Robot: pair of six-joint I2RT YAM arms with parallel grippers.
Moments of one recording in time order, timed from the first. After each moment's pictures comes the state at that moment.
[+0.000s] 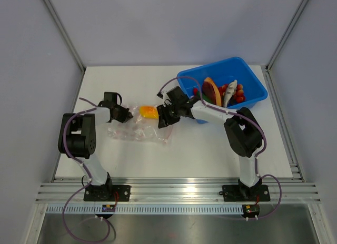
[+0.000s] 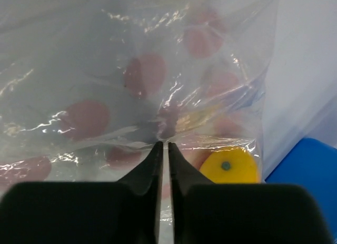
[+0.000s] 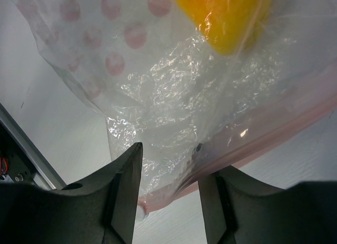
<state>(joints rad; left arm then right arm) -0.04 1.78 0.94 -0.15 0.12 -1.17 0.72 1.98 1.45 -0.36 -0.36 0.27</state>
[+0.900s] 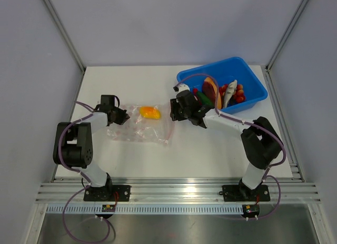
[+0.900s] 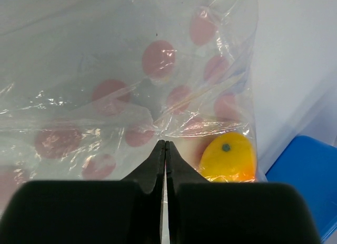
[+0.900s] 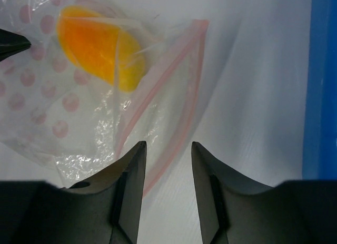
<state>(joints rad) -0.03 1.64 0.84 -0.14 0.06 -1.17 0.72 1.73 1.17 -0.11 0.09 0.39</state>
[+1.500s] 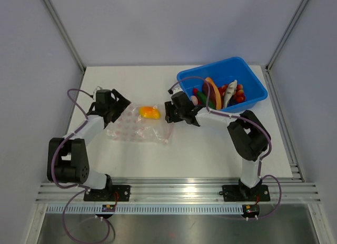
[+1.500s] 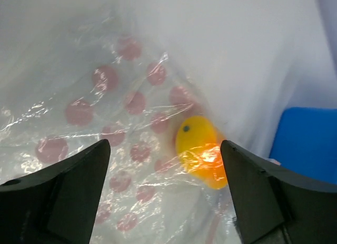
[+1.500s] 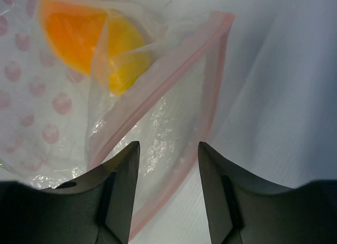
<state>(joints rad) -0.05 1.48 0.84 -0.11 0.01 -0.90 0.72 1.90 1.24 -0.09 0.05 0.39</state>
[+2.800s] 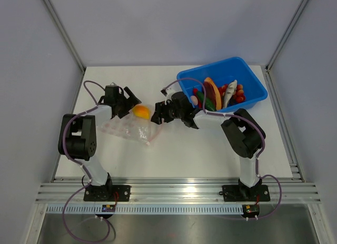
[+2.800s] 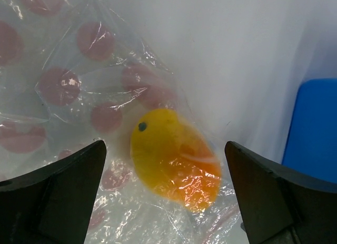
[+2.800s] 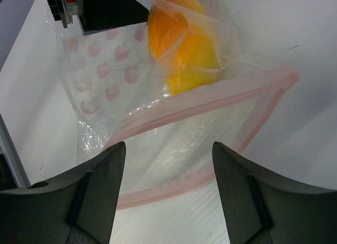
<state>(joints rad) -0.08 1.74 0.98 -0.01 0.17 -0.76 0.72 1.96 1.20 0.27 -0.31 0.41</state>
